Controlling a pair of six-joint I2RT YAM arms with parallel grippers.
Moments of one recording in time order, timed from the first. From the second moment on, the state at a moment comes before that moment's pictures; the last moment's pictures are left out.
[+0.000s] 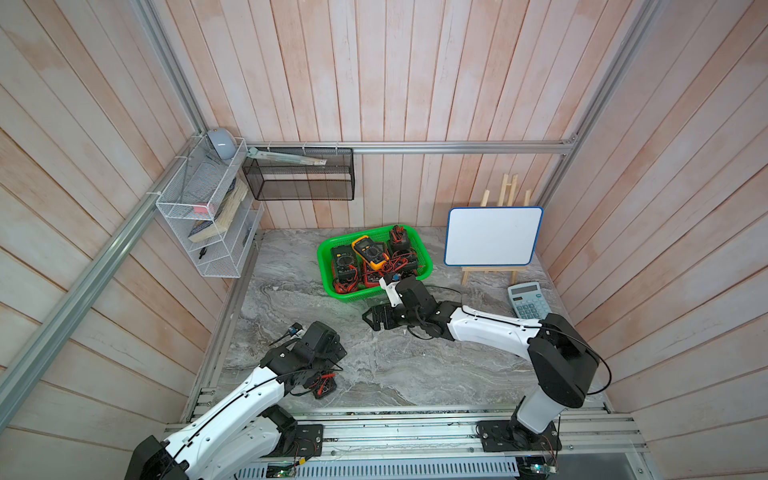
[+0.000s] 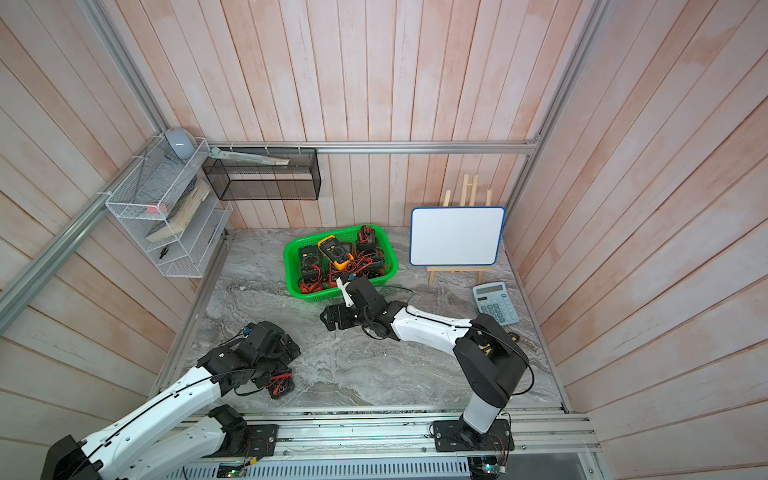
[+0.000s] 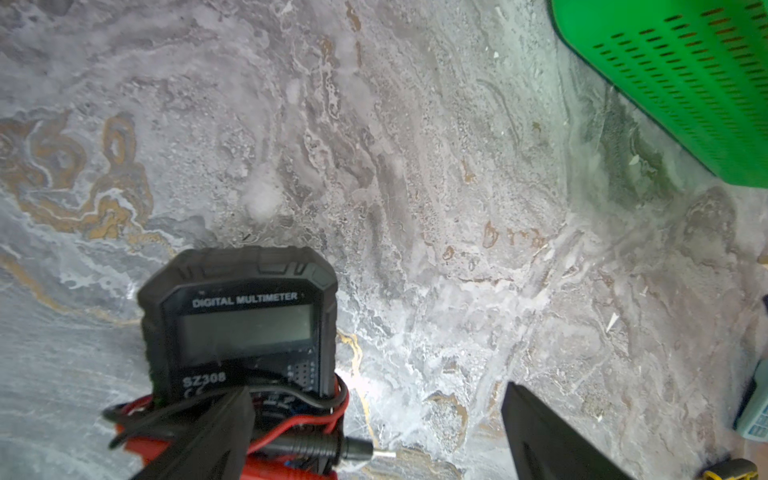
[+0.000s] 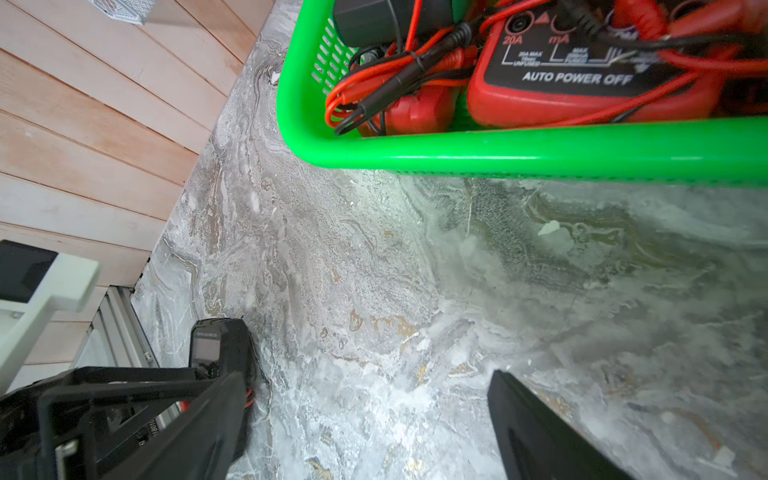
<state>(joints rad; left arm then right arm) -0.61 0.89 0.55 -0.78 -0.13 -1.20 0.88 1.68 1.06 -0.05 -0.18 0.55</state>
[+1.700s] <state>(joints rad) -0.62 1.00 0.44 -0.67 -0.16 -1.20 0.88 1.65 1.01 -0.03 -0.15 0.56</state>
